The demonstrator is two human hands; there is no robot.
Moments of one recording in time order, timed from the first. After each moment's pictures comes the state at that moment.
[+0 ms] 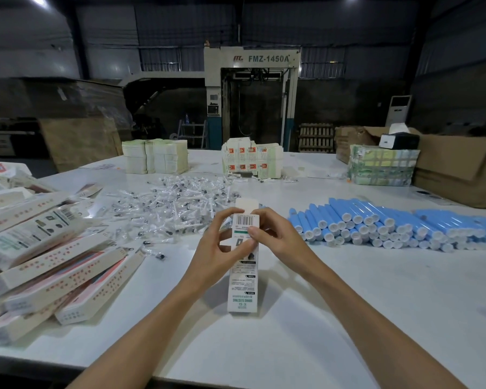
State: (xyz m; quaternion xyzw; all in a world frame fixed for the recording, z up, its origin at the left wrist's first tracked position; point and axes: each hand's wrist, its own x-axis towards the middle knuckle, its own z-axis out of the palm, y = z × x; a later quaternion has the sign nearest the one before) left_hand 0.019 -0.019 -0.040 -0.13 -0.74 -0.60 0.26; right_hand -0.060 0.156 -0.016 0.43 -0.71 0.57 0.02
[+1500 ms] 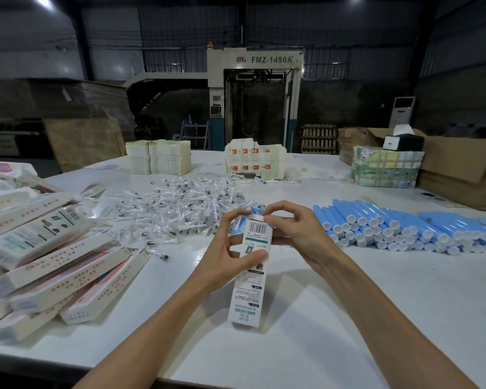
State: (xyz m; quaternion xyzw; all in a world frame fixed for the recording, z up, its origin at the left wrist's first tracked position) left_hand 0.016 -0.020 -0.044 -0.12 -0.75 -0.62 0.17; right_hand -0.058 0.169 0.014 0.31 -0.64 0.69 -0.10
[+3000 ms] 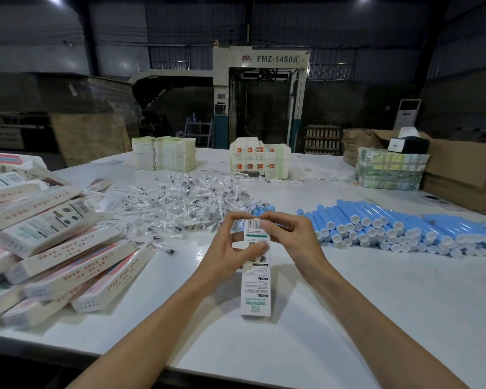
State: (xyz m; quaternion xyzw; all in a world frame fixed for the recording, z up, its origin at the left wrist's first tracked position) left_hand 0.010 -0.026 -0.054 -0.14 -0.72 -0.66 0.19; right_hand -0.052 0.149 -0.017 0.33 -0.63 0.70 0.01
